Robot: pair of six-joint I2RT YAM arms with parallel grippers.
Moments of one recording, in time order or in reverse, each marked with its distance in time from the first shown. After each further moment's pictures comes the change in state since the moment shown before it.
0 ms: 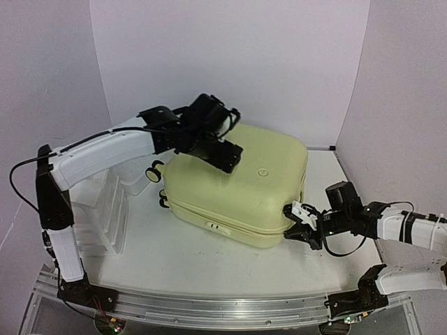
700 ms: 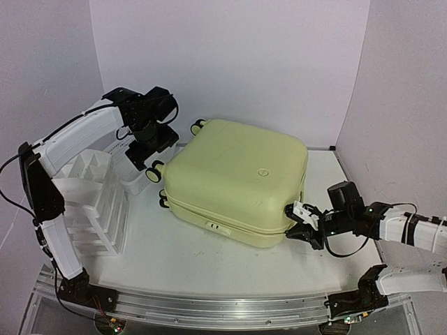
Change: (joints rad) left arm 0.352 -0.115 -0.035 -0.474 -0.012 -1.186; right arm 0.000 -0.033 0.000 -0.026 0.027 -0.008
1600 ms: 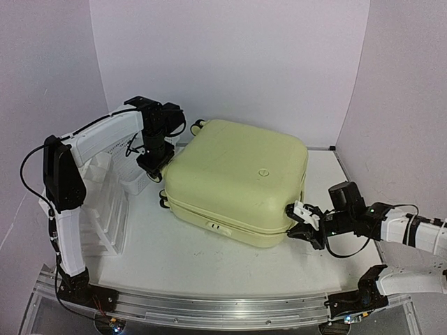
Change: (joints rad) left arm 0.047 0.204 0.068 -0.116 0.061 -0.289; right arm 0.003 -0.021 -0.002 -0.012 0.034 0.007
